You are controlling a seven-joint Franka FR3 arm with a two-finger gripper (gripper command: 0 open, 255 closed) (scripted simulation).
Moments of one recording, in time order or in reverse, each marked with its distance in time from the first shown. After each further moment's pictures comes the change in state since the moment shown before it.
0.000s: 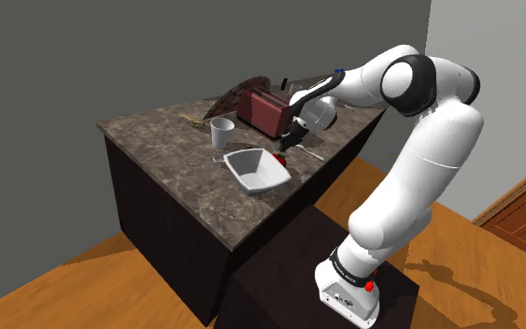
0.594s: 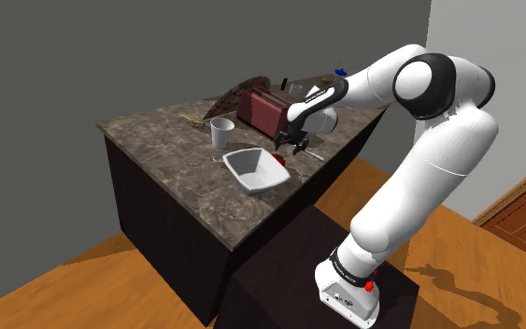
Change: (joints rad) arm 0.097 -0.092 -0.046 -0.123 -0.322 0.082 0.702
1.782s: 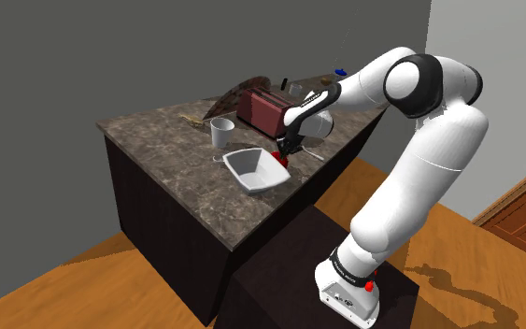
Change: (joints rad) arm 0.000 0.059 0.008 0.005 0.033 0.054 -0.009
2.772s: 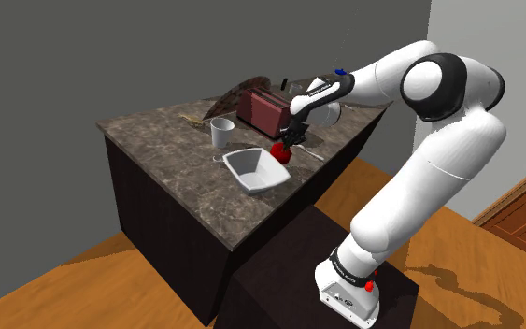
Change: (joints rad) arm 0.004 -0.106 -0.014 0.028 -0.078 -0.131 0.062
